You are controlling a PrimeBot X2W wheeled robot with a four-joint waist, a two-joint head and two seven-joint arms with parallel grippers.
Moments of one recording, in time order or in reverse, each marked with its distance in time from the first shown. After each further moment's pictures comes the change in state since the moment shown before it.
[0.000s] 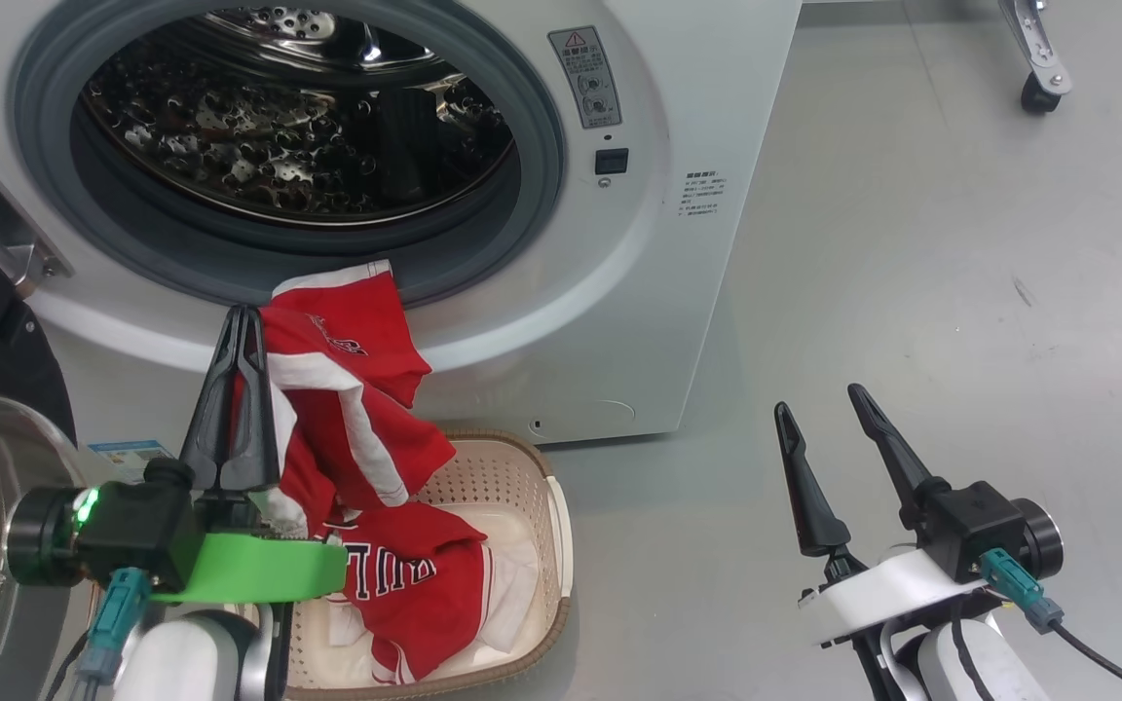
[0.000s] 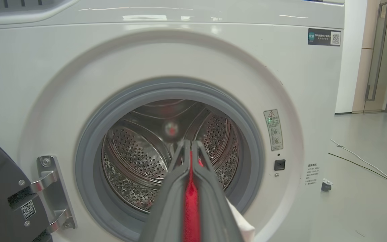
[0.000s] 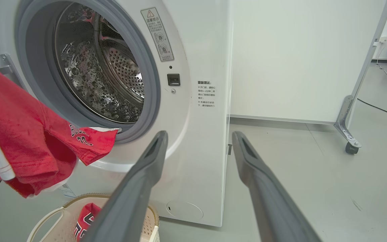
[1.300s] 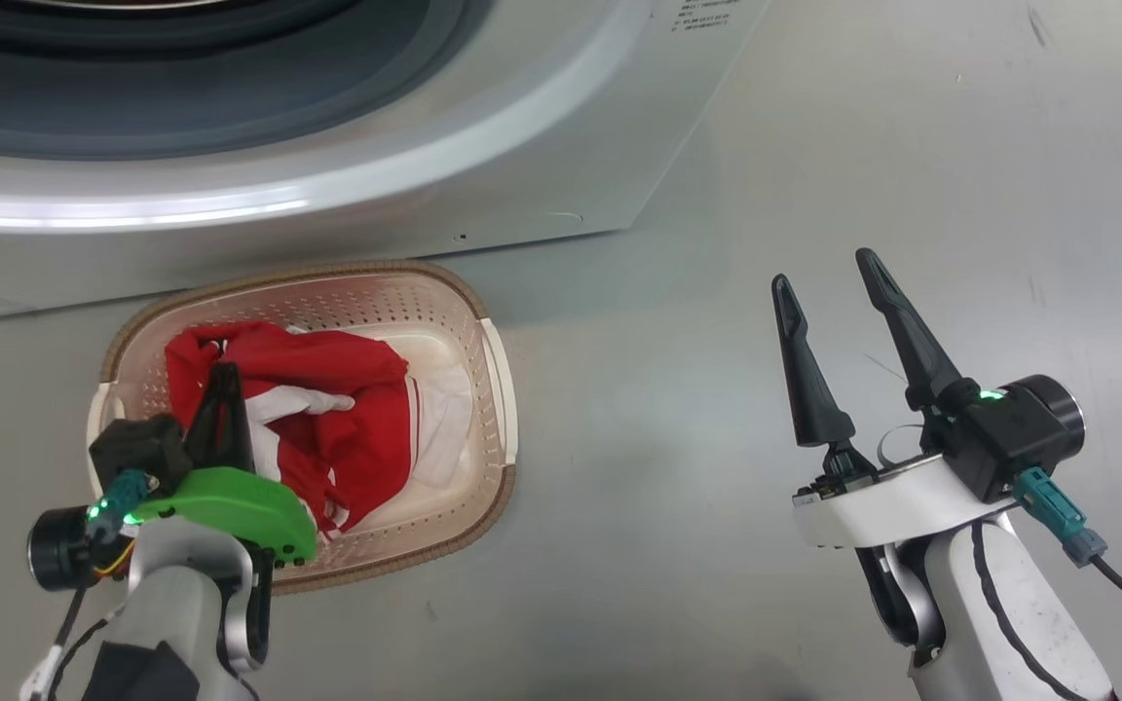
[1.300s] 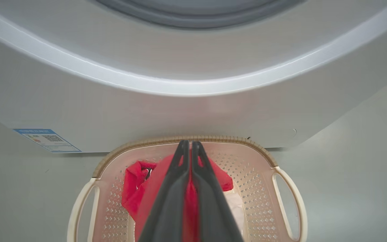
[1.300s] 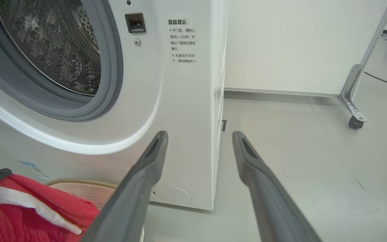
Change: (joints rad) left arm -0.146 -0.010 0.042 0.479 -0.124 0.008 0.086; right arm -0.132 0.002 -0.002 -0.120 -0.018 0.018 0.000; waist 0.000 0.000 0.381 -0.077
